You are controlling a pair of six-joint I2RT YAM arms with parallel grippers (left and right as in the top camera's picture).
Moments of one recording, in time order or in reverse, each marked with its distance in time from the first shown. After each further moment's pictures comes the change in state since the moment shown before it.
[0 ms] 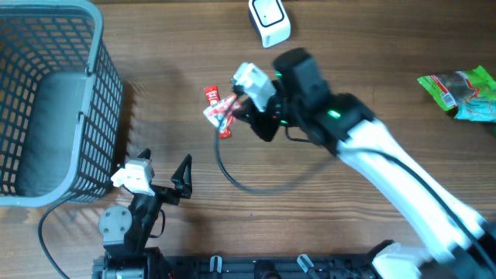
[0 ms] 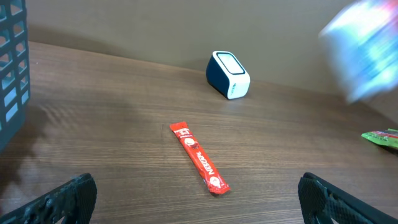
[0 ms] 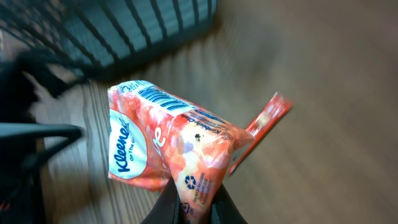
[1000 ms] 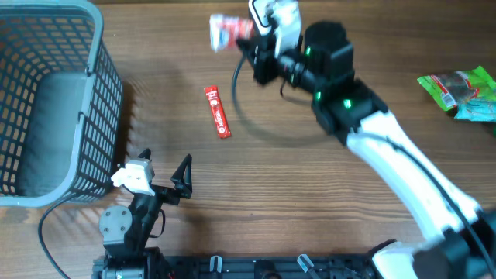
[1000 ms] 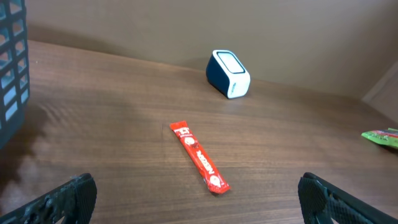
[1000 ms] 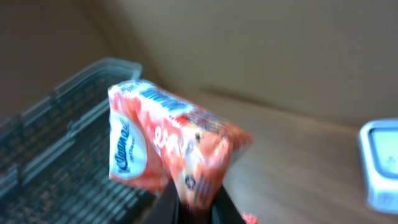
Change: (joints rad) left arm 0.000 0.003 0.000 0.000 0.000 0.000; right arm -0.138 0.111 -0.005 0.643 0.055 0.653
